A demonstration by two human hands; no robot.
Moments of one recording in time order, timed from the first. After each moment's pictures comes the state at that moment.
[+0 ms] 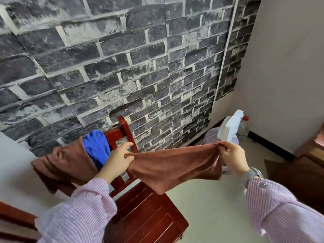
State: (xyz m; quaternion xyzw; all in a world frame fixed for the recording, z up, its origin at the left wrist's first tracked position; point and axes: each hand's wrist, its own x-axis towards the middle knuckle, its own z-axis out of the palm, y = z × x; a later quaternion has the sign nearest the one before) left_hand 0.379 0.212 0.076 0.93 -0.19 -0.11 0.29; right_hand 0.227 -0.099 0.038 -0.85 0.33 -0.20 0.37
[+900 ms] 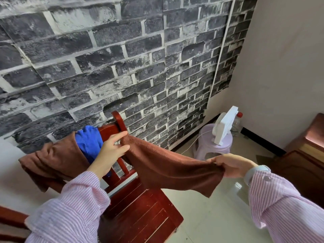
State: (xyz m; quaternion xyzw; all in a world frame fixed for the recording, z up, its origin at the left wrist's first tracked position) left_hand 0.394 0.214 0.073 0.77 -0.11 -0.19 0.60; right_hand 0.220 -0.114 0.025 -0.49 0.38 0.19 0.76
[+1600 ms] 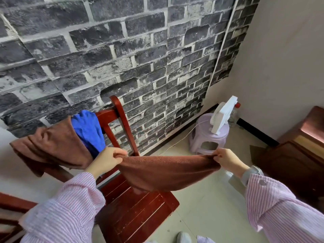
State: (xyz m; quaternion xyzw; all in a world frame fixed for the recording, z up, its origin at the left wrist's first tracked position) left_hand 0.390 0.251 0.023 0.90 -0.18 -0.24 0.30; right_hand 0.208 -0.094 -0.007 -0.87 0.34 0.07 0.36
